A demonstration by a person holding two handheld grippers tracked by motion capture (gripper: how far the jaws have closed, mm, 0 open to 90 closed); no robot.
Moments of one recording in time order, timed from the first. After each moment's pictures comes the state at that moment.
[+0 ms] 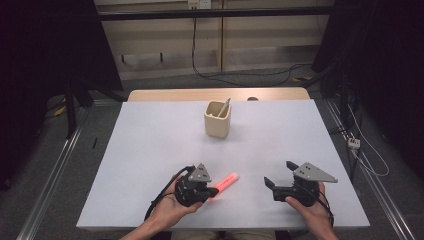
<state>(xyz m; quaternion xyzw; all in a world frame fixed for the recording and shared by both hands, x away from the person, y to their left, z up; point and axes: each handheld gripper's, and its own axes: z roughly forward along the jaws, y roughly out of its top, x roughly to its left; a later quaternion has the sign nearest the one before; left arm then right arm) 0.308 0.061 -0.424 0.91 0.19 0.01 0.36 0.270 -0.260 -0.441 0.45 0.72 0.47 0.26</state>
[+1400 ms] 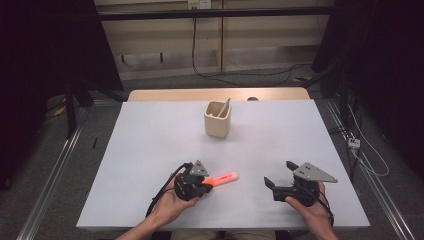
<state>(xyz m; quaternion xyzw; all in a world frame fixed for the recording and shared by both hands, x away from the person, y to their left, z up) 0.332 0.069 -0.442 0.91 0.24 0.04 0.33 0.270 -0.260 -0.441 0.45 0.72 0.47 0.26</state>
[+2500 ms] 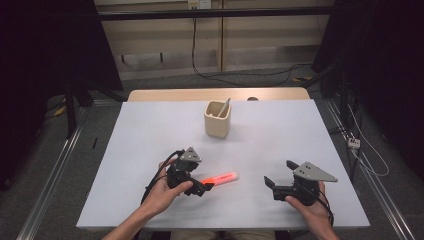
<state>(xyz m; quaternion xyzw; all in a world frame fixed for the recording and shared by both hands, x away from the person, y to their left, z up) 0.359 0.077 -0.419 0.90 0.24 0.04 0.36 0.272 -0.261 -0.441 0.44 0.72 0.47 0.27</state>
